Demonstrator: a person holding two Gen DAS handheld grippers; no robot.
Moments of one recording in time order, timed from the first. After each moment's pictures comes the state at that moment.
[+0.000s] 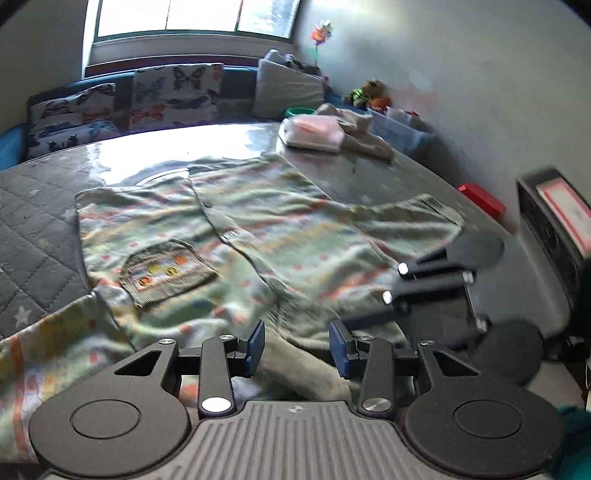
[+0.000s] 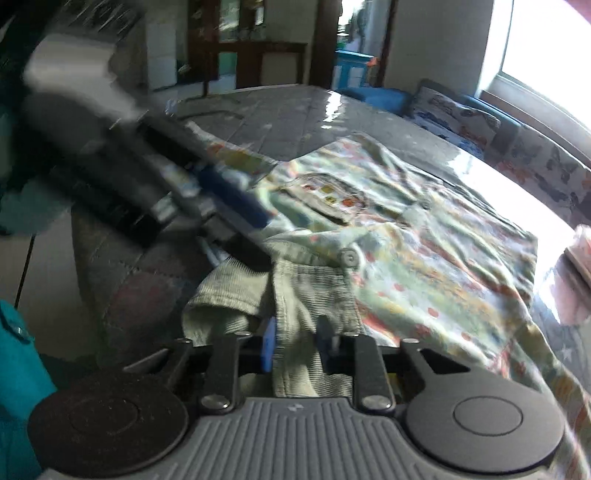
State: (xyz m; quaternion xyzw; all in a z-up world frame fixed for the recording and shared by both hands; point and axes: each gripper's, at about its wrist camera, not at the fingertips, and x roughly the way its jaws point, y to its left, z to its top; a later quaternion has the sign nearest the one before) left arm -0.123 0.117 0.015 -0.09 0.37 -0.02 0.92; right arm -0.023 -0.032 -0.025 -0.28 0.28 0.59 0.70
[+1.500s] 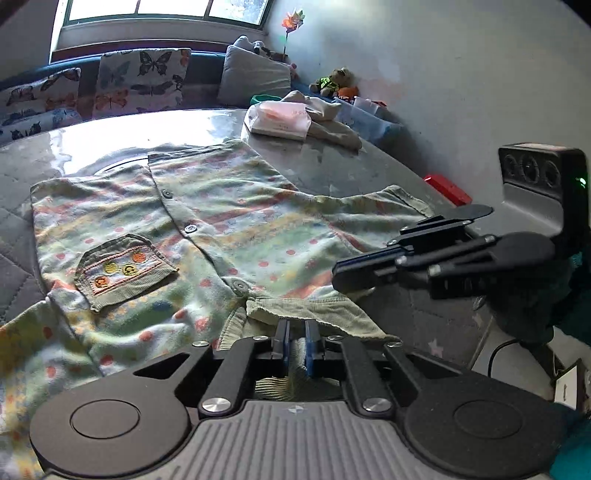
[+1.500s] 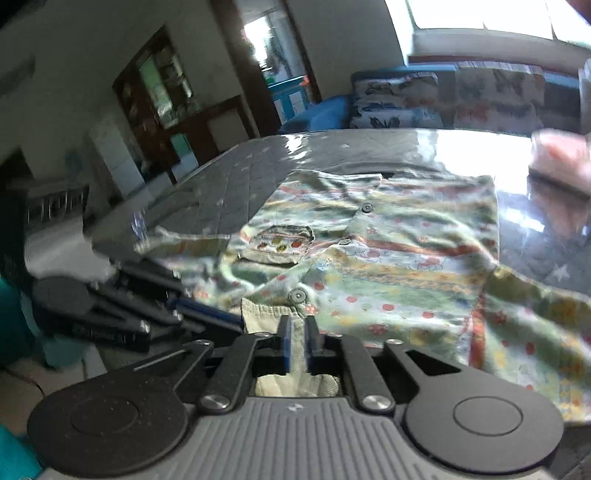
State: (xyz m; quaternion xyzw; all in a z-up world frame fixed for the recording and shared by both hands) left arm -0.106 0.123 0.009 -0.12 0.38 -0.08 0.91; right arm 0.023 -0.063 -0.001 -0.11 0.35 0.58 0.72
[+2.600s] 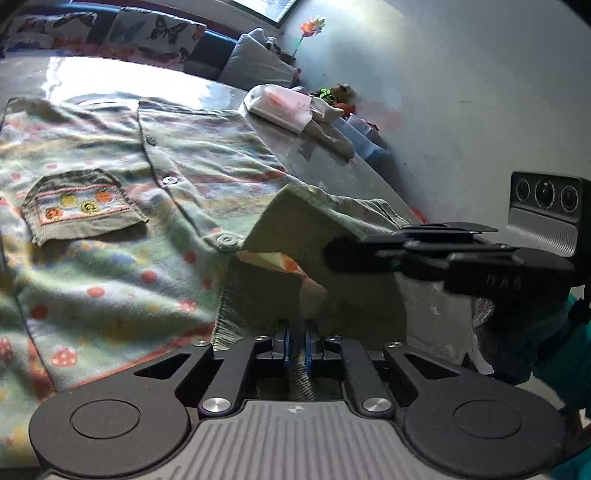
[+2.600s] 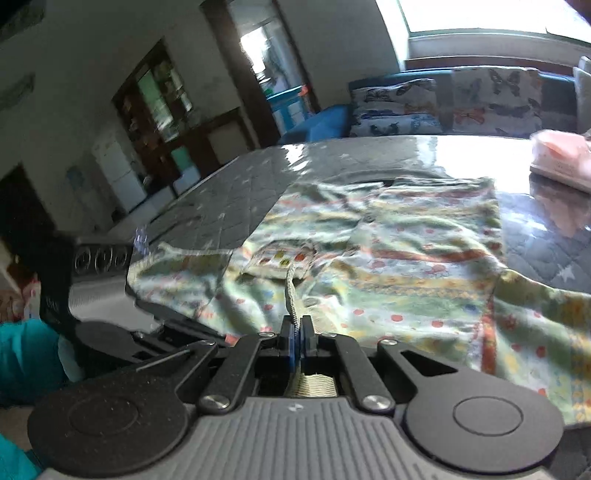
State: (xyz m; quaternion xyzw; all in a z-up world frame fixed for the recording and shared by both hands) left arm -0.096 0.127 -0.032 -0.24 0.36 -0.11 0.89; right arm 0.034 -0.059 -0.006 -0.07 0.36 0.58 0.72
